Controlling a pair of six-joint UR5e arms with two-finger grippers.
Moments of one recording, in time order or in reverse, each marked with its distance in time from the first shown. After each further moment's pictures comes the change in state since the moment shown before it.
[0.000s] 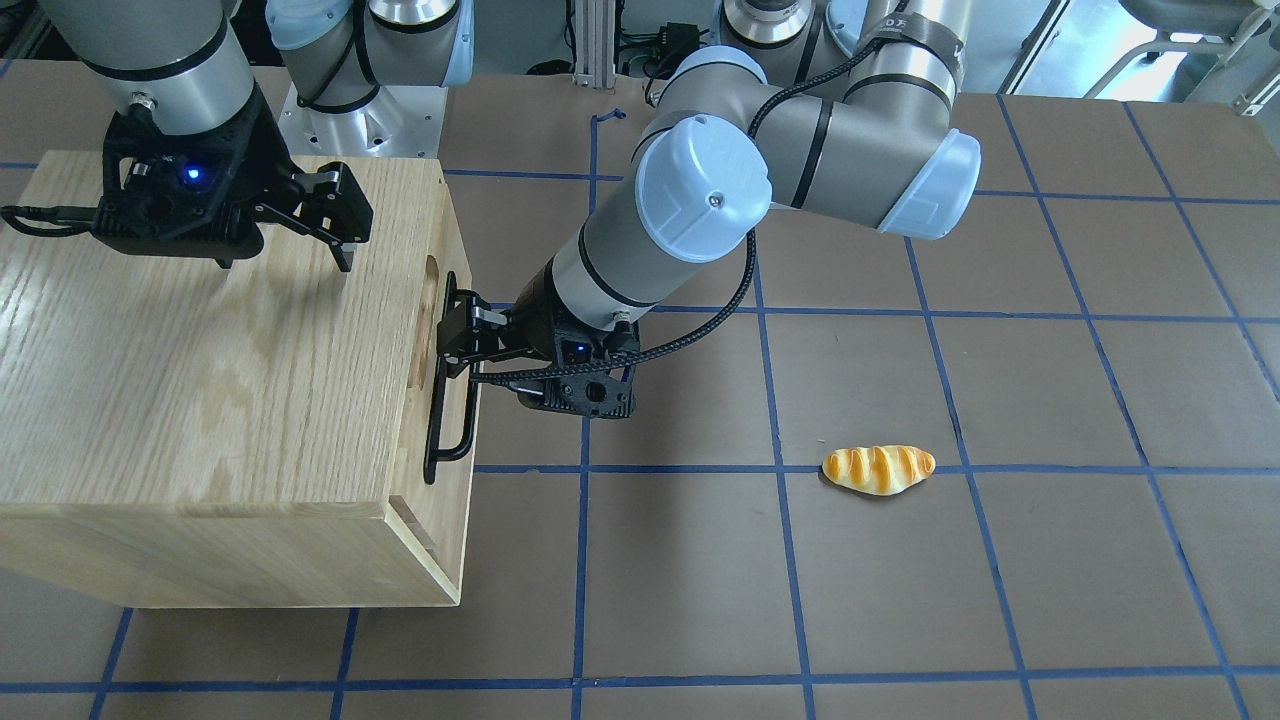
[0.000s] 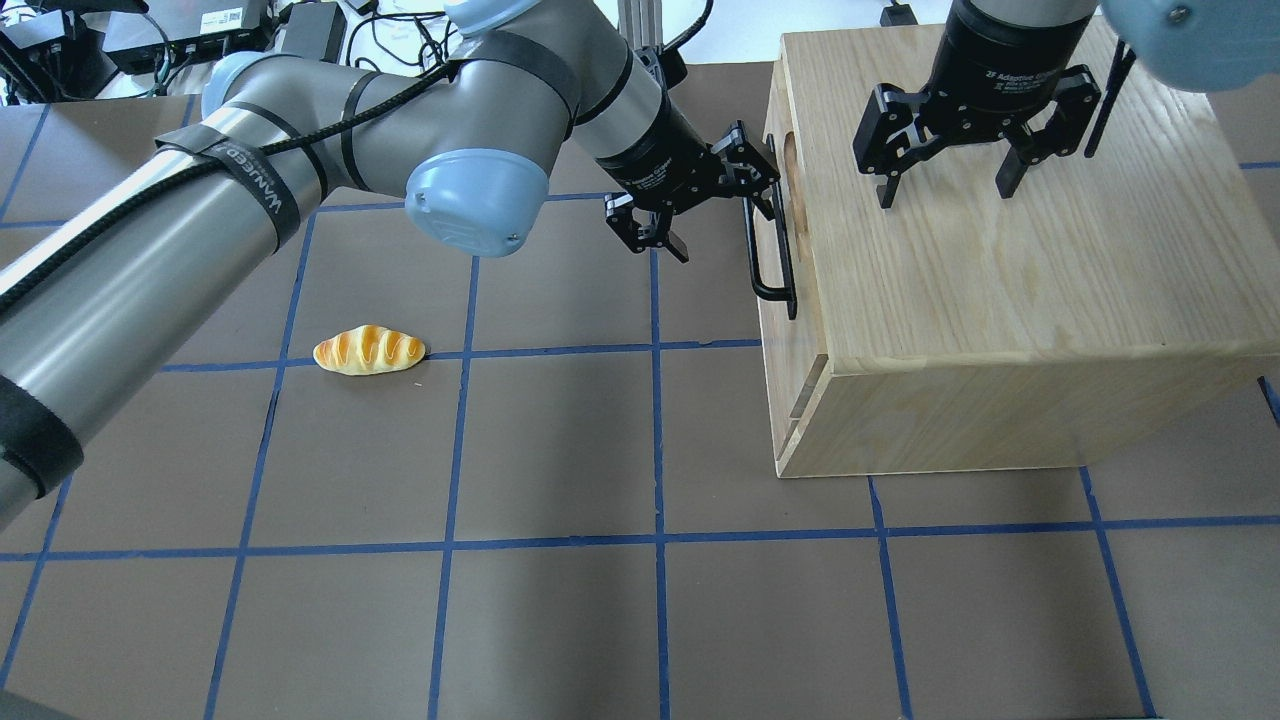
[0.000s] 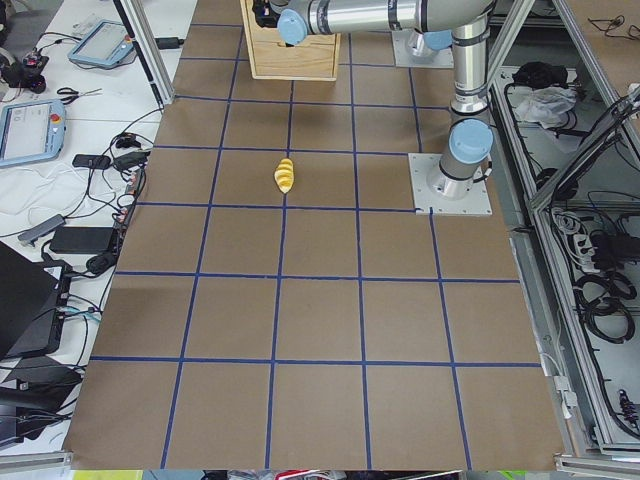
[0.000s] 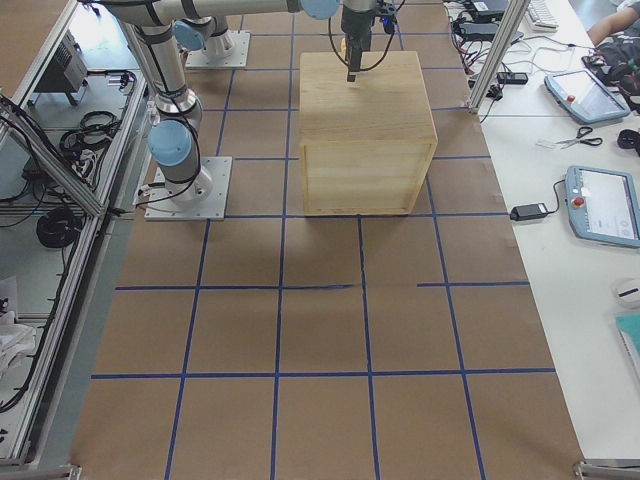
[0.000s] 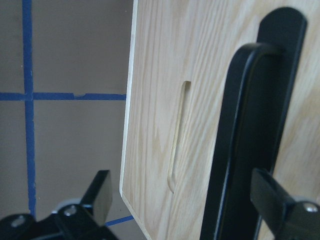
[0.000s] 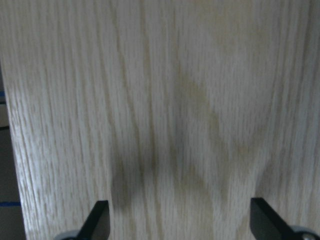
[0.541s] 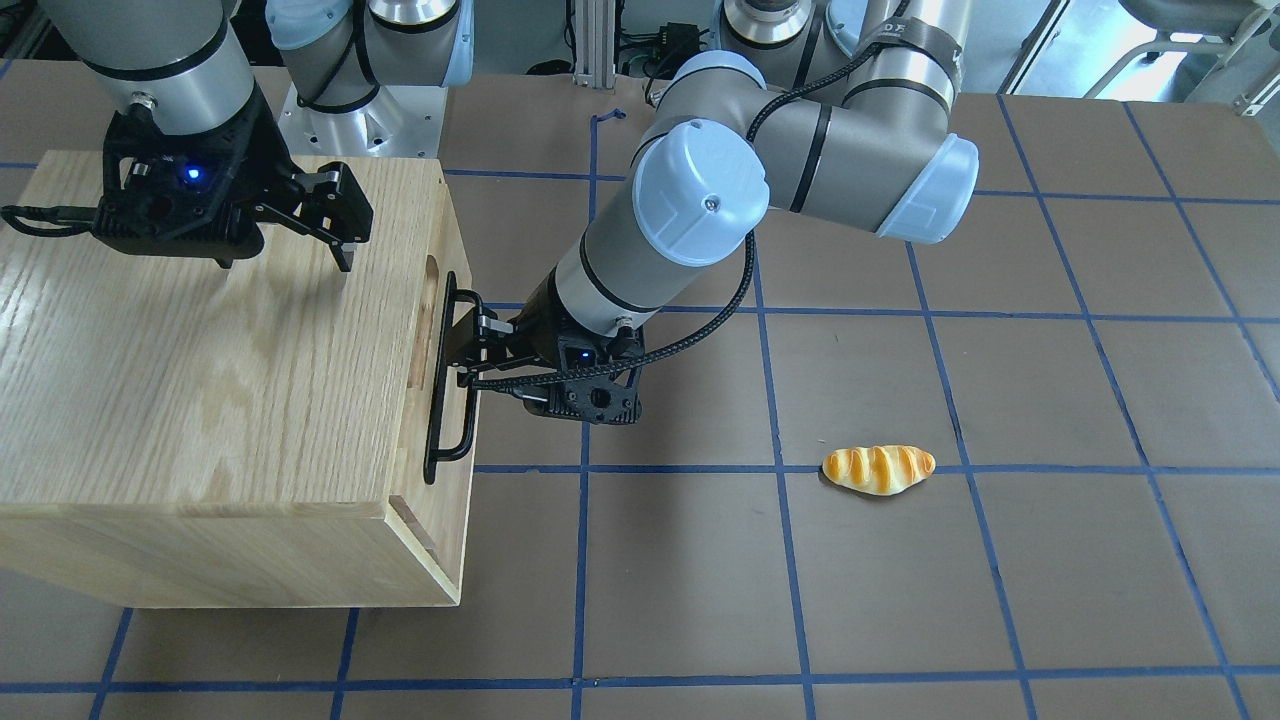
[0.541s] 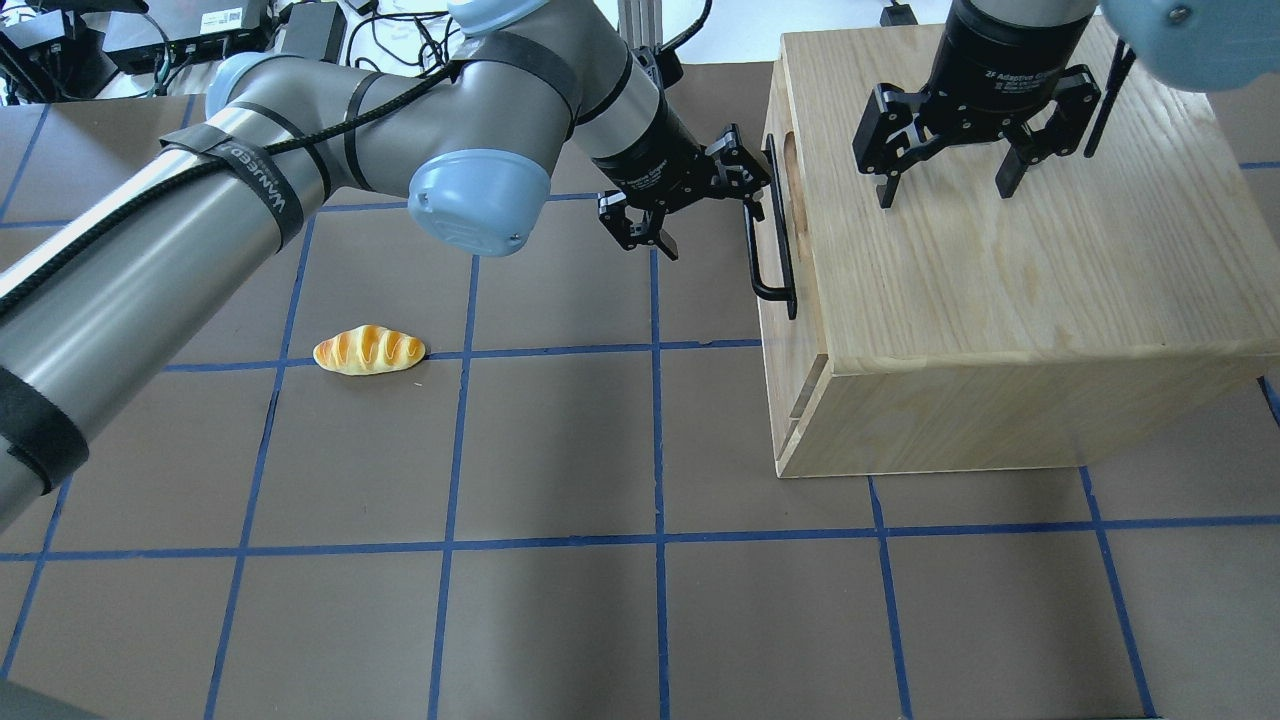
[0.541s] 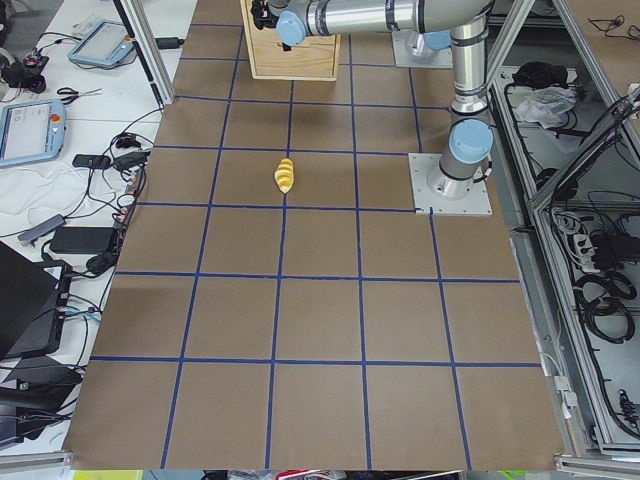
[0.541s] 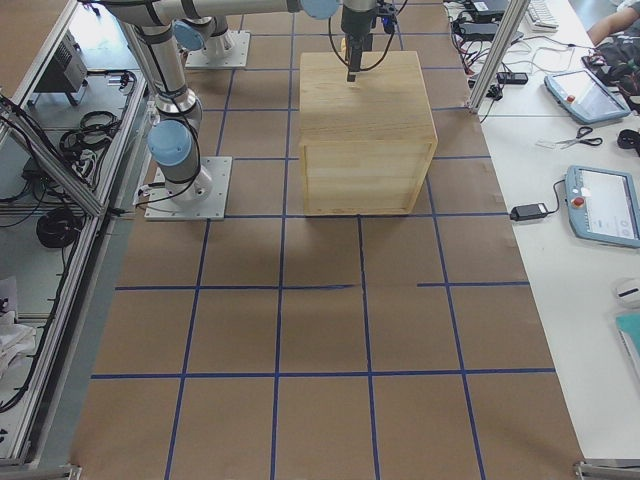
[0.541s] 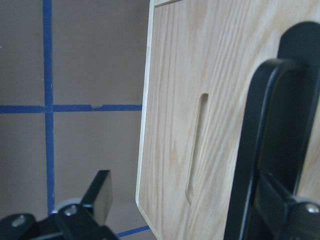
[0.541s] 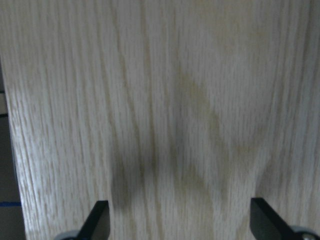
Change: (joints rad) left arm 0.000 -0.007 0.000 0.006 0.061 0.013; right arm 0.000 0.000 0.000 0.000 0.000 0.000
